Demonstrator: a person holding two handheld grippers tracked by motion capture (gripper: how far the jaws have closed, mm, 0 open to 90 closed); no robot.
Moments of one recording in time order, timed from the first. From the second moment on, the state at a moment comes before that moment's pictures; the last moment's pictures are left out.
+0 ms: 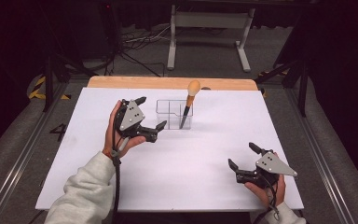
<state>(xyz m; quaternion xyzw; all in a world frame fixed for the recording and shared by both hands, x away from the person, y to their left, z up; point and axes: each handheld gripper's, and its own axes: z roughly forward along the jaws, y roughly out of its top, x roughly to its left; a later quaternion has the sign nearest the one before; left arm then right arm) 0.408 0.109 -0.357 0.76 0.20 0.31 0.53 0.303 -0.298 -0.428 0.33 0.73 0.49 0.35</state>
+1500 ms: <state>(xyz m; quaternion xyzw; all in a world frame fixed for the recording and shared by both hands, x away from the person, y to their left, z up) 0.351 0.192 -0.402 0.77 0.23 0.33 0.49 0.299 -0.299 -0.425 0.33 0.72 0.49 0.36</state>
